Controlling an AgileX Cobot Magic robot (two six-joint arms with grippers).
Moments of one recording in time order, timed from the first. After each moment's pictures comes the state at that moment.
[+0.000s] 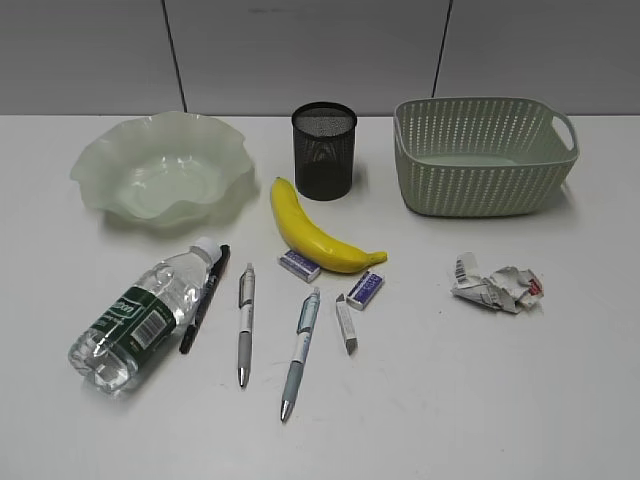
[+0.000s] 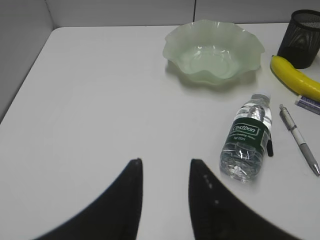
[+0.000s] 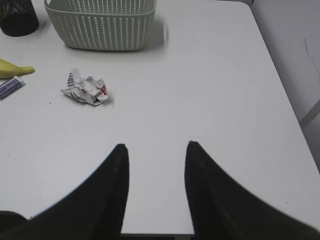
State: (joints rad) left arm -0.05 -0.01 -0.54 0.01 1.06 -0.05; right arm 0.08 -0.01 -0.51 -0.04 1.04 -0.01
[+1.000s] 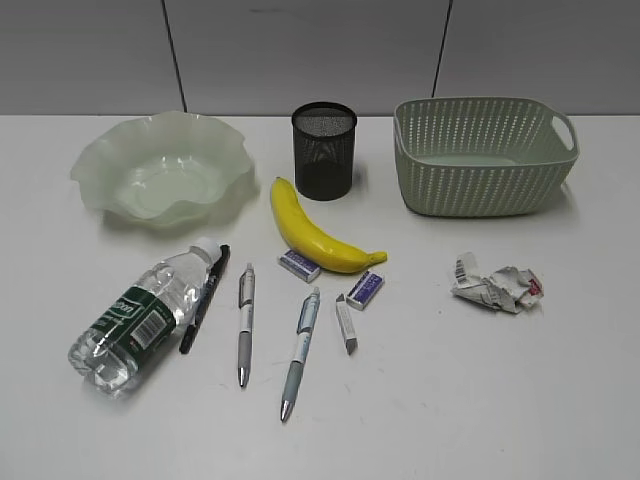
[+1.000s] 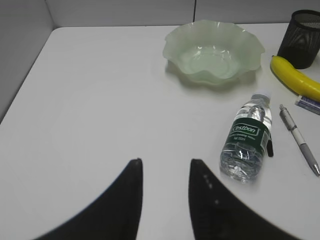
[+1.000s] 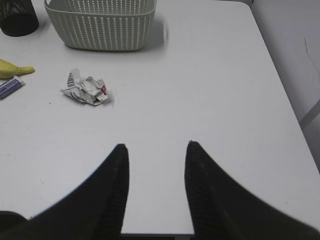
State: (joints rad) left arm -0.05 -0.01 -0.54 0.01 1.06 -0.05; right arm 0.08 -0.01 -0.51 -0.04 1.04 -0.01
